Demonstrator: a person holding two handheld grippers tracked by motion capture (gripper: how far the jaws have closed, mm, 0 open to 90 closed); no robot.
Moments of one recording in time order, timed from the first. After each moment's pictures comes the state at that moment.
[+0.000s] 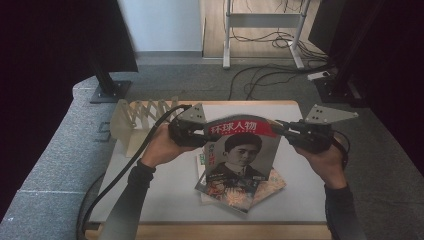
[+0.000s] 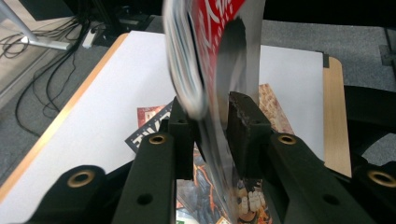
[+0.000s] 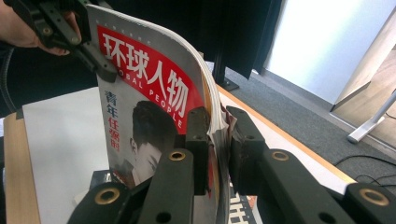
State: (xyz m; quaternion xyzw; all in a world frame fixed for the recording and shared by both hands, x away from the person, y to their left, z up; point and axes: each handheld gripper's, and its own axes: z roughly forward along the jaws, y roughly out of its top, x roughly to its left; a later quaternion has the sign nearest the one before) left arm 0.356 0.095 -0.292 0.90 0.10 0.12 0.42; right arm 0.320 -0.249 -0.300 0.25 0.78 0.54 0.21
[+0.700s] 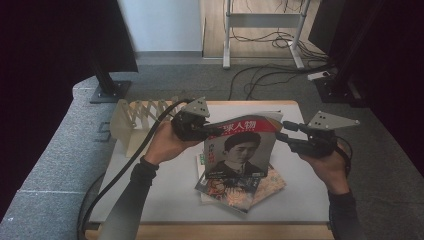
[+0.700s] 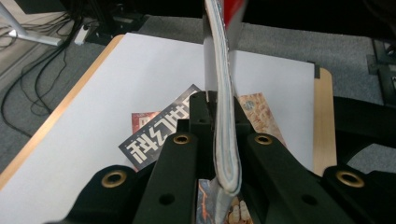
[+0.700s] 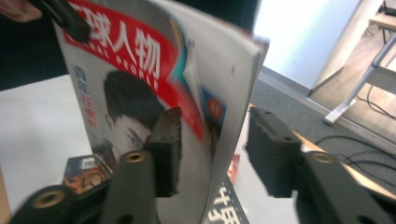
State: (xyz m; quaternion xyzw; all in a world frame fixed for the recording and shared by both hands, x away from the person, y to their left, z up) left arm 0.363 0.088 -0.285 0.90 0.12 0.09 0.42; right arm 0.320 -0.264 -0.323 0.28 0.78 0.51 0.24
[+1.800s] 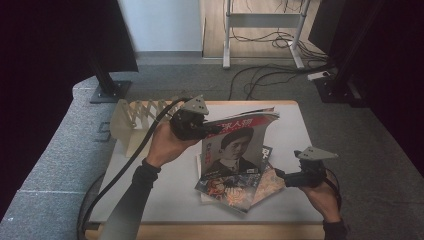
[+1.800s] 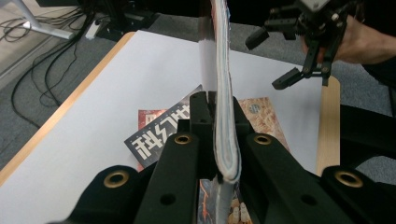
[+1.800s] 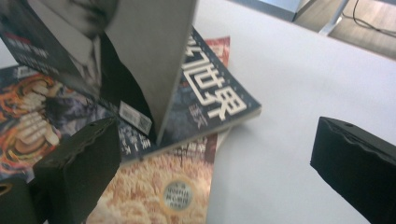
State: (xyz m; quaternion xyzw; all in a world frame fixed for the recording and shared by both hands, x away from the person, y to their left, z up) left arm 0.360 0.092 -0.279 0.89 0.15 0.10 0.42; right arm 0.306 -0.281 -0.446 0.38 0.79 0.42 0.22
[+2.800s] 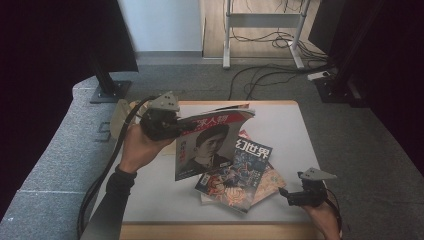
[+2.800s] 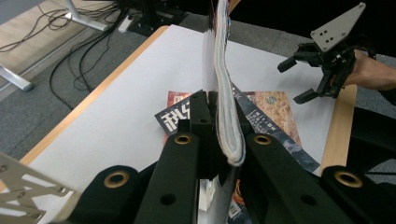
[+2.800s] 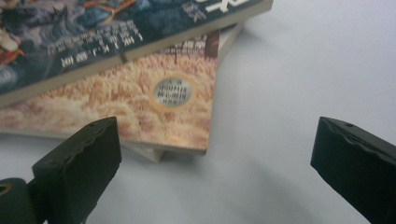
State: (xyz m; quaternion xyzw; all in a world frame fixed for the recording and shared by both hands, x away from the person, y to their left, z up) left arm 0.339 0.149 -0.257 0.87 0.20 0.14 0.42; right arm 0.280 -0.301 -0.516 0.42 0.79 0.40 0.19
